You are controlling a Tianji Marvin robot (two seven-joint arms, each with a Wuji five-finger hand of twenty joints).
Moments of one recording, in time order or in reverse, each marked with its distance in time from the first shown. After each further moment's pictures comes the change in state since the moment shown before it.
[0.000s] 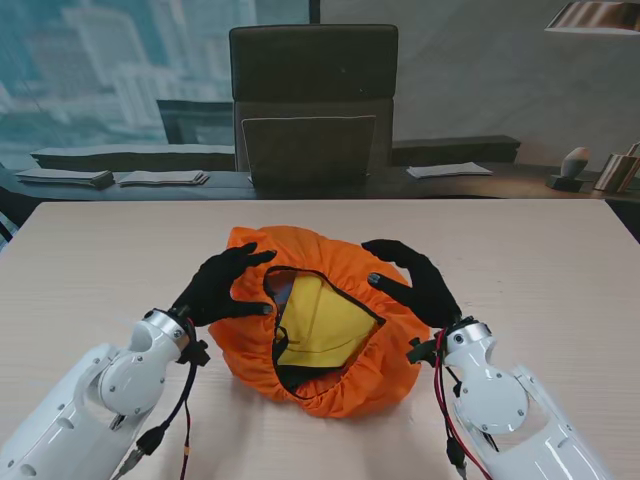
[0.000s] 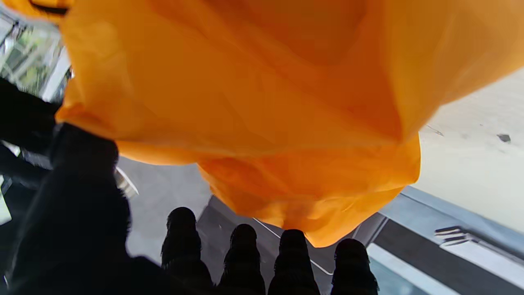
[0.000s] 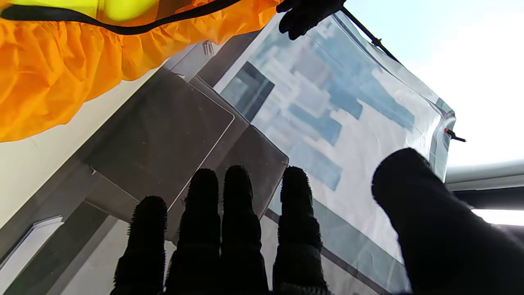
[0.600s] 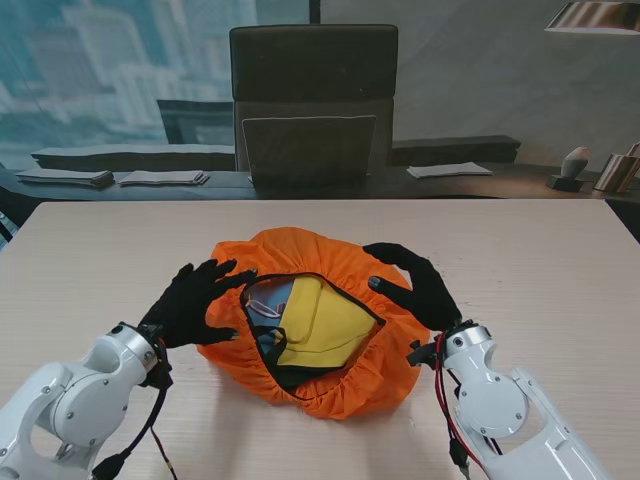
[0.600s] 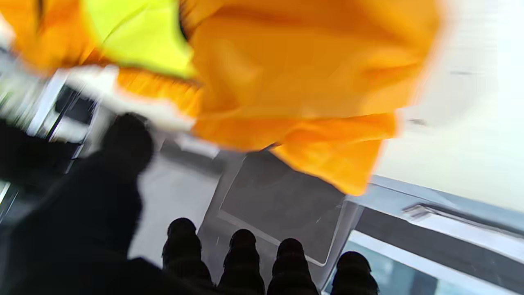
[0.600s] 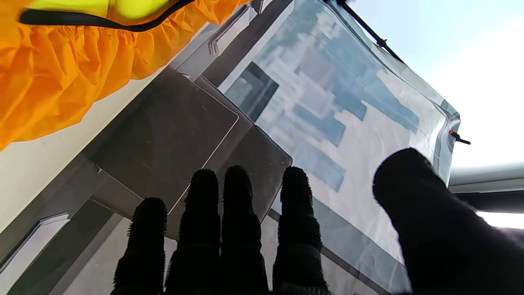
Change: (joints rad) left arm 0.197 0.056 -0.161 -0.246 0.127 0.050 -0.162; right arm -0.003 -0.001 -0.005 0.014 -0.017 -0.005 -0.019; left_hand 0.001 -0.116 0.349 0.050 0.000 0.010 -0.194 -0.038 -0.013 -0.004 -0.048 -0.070 -0.024 -0.029 -0.089 -0.128 0.004 -0.003 -0.170 -0.112; right_hand 0.000 0.001 -0.010 -0.001 0.000 0.000 0.003 -0.012 0.000 0.000 -0.009 0.000 0.000 0.000 -0.011 -0.001 -0.010 0.000 -0.012 -0.011
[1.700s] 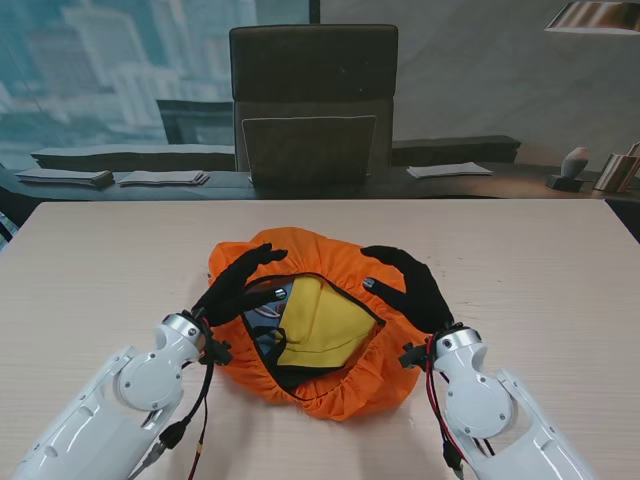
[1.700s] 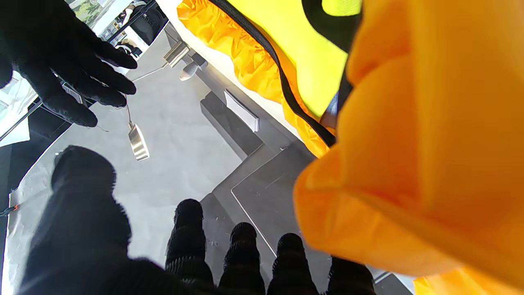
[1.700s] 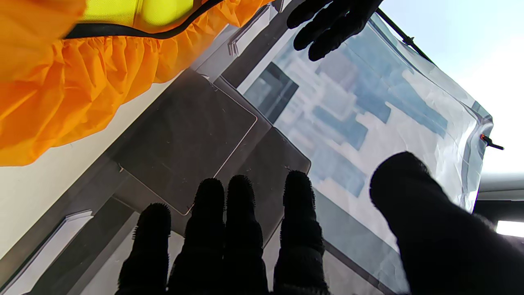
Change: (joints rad) left arm -0.271 -0.095 0.254 0.382 -0.418 -0.118 0.214; right arm 0.018 -0.010 -0.045 0.025 -0.032 0.073 -0.056; left_hand -0.036 0.287 -0.434 -0.010 0.000 0.057 0.353 0.099 0.004 0.004 0.119 0.036 0.002 0.003 0.061 0.075 0.061 -0.032 0.009 0.088; right_hand -0.012 0.023 0.022 0.004 -0.049 -0.024 0.028 -0.024 -0.098 -0.032 0.011 0.000 -0.070 -0.062 -0.014 -0.012 -0.024 -0.052 -0.064 -0.042
